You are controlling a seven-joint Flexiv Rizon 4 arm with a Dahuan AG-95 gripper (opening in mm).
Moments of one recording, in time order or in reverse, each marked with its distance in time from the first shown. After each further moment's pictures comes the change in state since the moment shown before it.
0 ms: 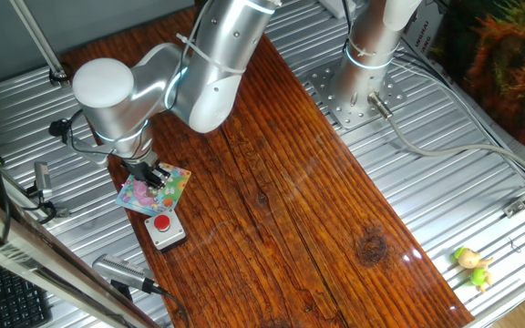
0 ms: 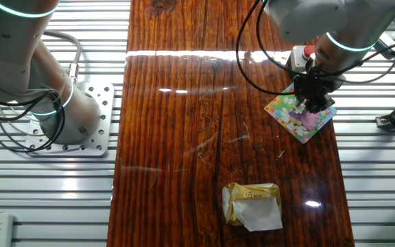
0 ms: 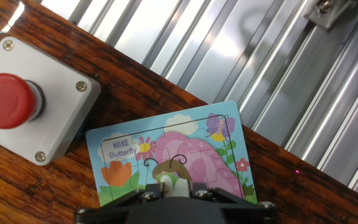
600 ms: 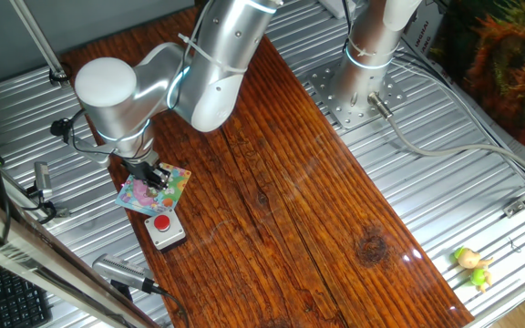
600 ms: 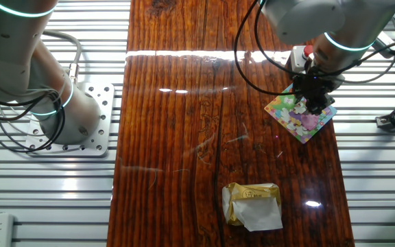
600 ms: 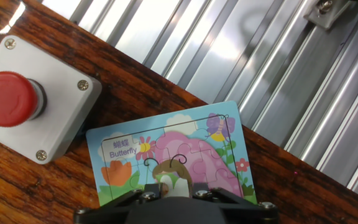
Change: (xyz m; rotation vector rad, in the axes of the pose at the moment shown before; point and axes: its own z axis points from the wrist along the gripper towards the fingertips) arm 0.000 0.000 0.000 0.007 -0.010 -0.012
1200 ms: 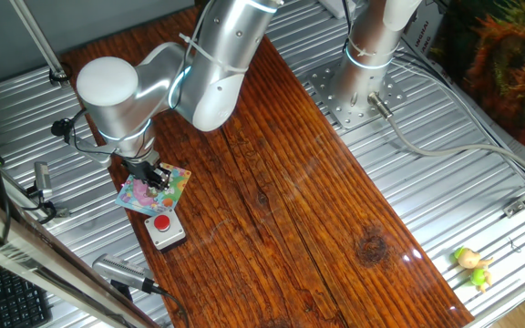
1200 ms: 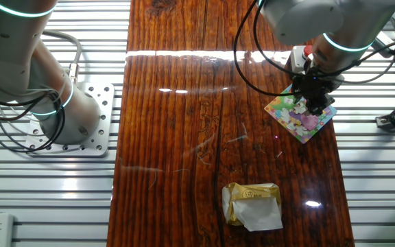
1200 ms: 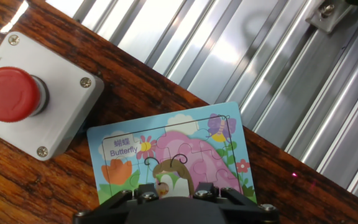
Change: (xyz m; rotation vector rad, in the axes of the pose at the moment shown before) arm 0.001 0.000 0.001 0.002 -0.002 -0.015
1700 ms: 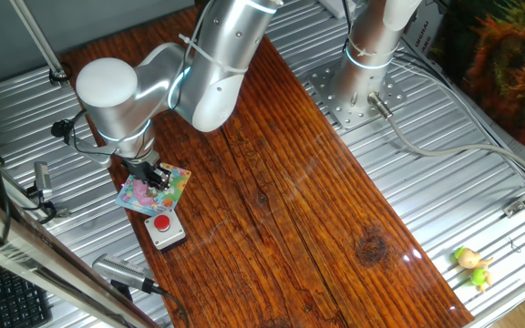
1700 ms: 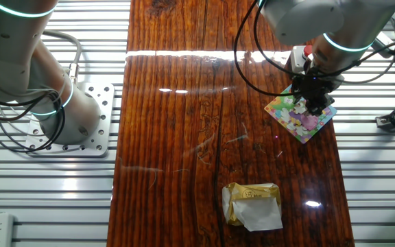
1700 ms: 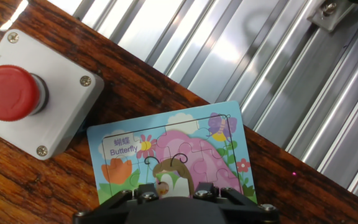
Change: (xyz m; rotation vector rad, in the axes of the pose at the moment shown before) arm 0.000 0.000 0.001 -0.003 0.004 0.002
